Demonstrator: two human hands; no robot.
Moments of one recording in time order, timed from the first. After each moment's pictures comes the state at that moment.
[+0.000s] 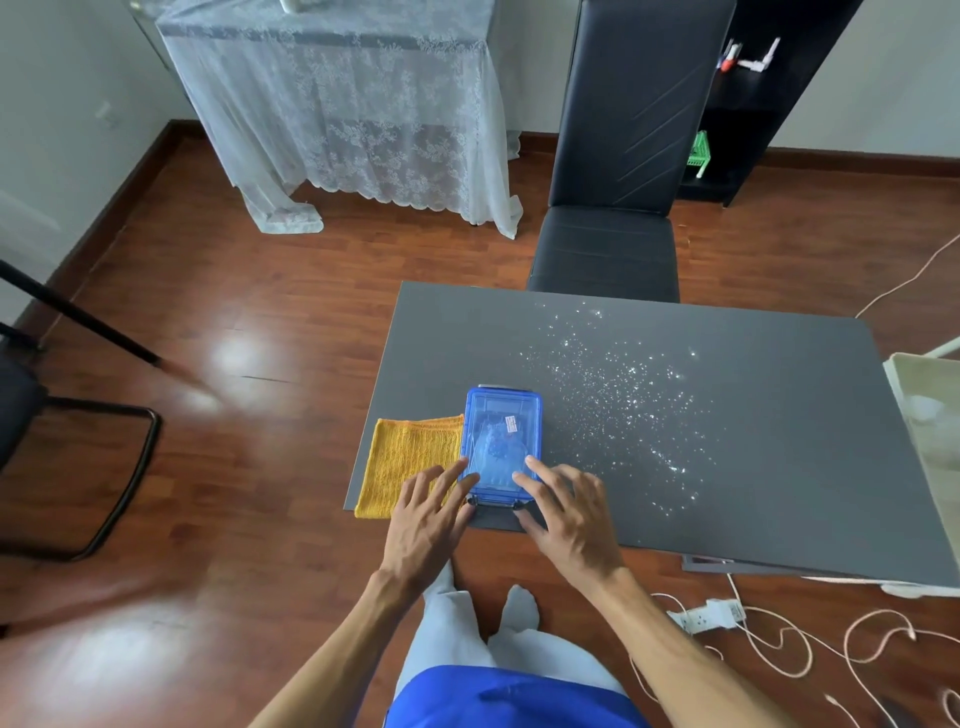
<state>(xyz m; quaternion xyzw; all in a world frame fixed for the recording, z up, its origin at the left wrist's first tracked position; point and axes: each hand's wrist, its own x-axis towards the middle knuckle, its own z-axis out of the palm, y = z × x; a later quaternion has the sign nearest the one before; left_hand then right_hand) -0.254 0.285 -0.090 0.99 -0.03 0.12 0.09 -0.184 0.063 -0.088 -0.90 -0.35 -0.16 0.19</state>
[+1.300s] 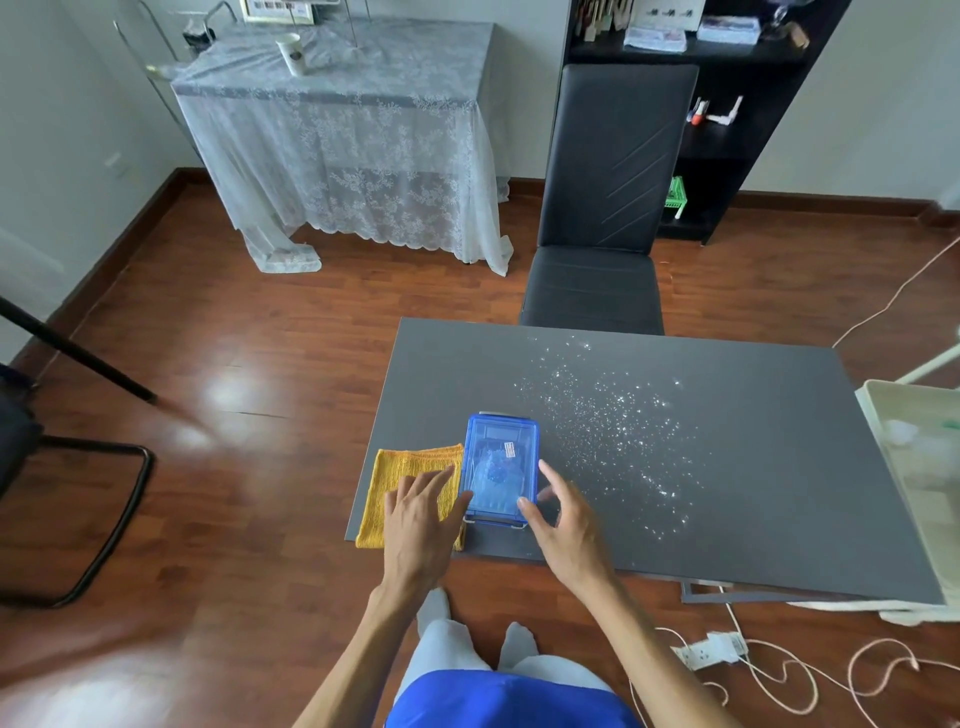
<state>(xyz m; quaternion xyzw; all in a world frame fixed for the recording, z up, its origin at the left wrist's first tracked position) -0.230 0.278 -0.029 0.95 0.18 0.08 0.24 -0.178 0.079 -0.044 -0.89 -0.07 0.11 0.44</state>
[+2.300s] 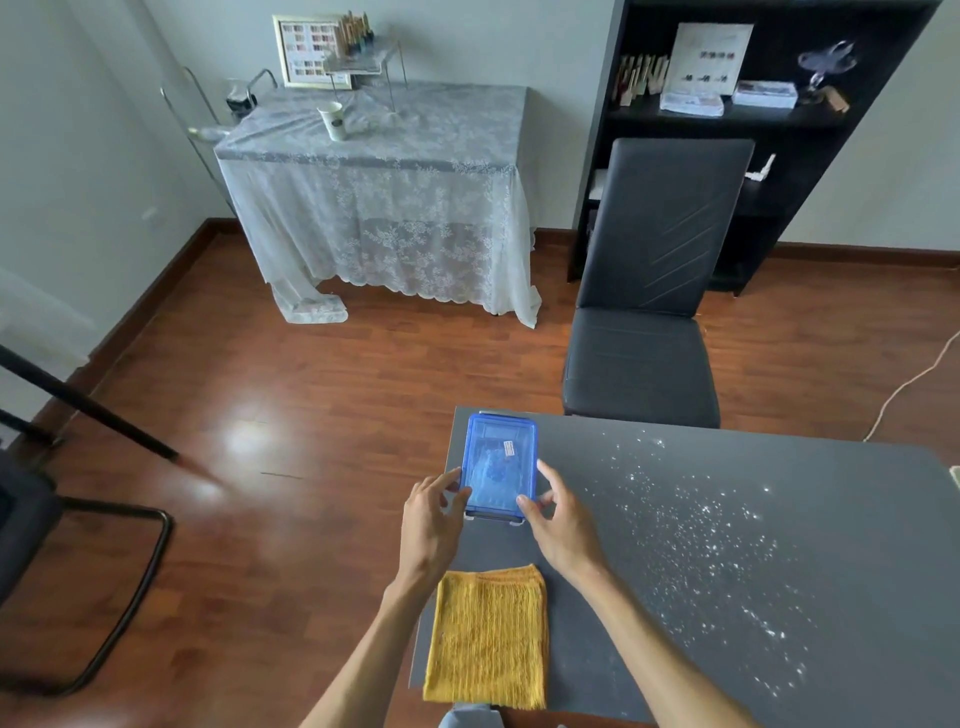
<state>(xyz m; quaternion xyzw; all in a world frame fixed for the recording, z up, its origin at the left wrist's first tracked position) -0.097 0.413 -0.013 0.87 0.24 0.08 0.42 -0.044 0.231 -0.021 -0.87 -0.04 0.17 0.46</state>
